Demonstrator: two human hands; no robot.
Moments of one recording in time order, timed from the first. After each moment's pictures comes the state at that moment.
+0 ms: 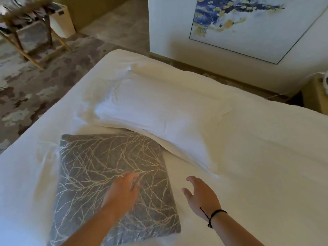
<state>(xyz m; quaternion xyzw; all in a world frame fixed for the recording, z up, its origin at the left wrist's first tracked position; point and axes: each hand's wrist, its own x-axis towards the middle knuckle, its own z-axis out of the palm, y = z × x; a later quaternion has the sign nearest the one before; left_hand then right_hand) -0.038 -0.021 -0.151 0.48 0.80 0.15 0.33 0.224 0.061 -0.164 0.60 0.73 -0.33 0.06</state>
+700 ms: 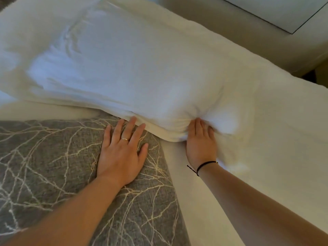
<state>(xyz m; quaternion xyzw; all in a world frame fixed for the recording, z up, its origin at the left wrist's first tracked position) -0.081 0.149 -0.334 0.65 0.76 0.03 0.08 0.135 0.250 -0.337 0.59 0.80 0.01 0.10</state>
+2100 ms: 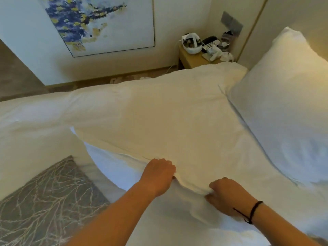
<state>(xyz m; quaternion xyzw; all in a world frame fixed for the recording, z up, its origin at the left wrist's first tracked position) 0.366 -0.002 -0.035 0.93 0.35 -0.10 0.08 0.575 -0.126 -0.017 0.71 0.64 -0.28 0.12</state>
